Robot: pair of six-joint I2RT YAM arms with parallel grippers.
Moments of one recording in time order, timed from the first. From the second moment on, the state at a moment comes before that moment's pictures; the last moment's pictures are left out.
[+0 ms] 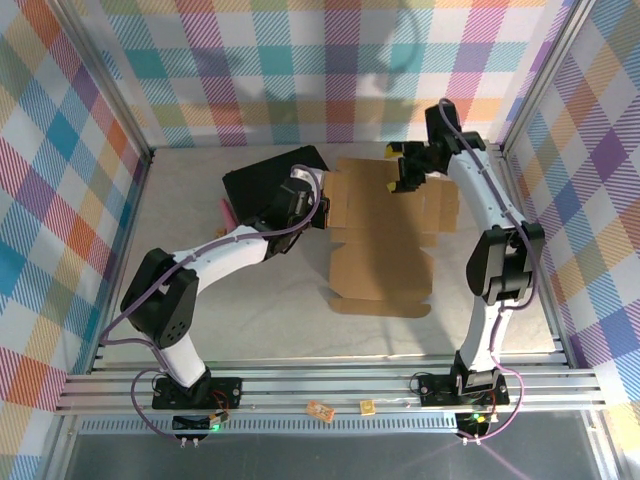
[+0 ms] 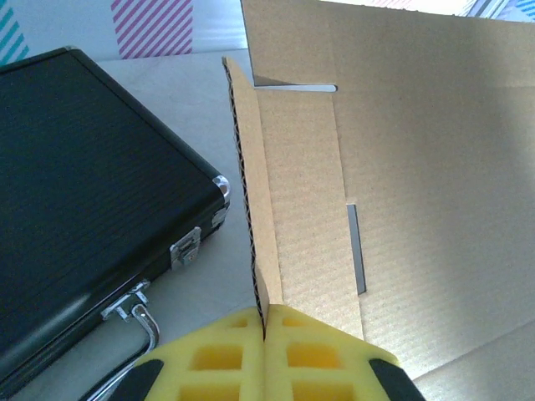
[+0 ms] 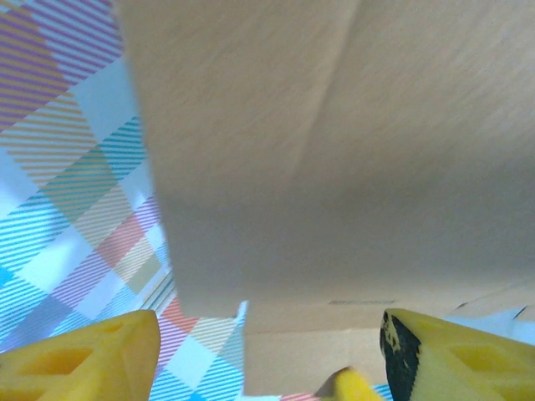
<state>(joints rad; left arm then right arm) -0.64 1.71 1.17 0.06 -0.10 -0.27 0.17 1.95 1.93 -0.92 -0.48 1.62</state>
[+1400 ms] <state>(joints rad) -0.74 1.61 1.05 0.24 -0.34 -0.03 0.17 2.10 2.22 -1.20 -0.46 1.76</state>
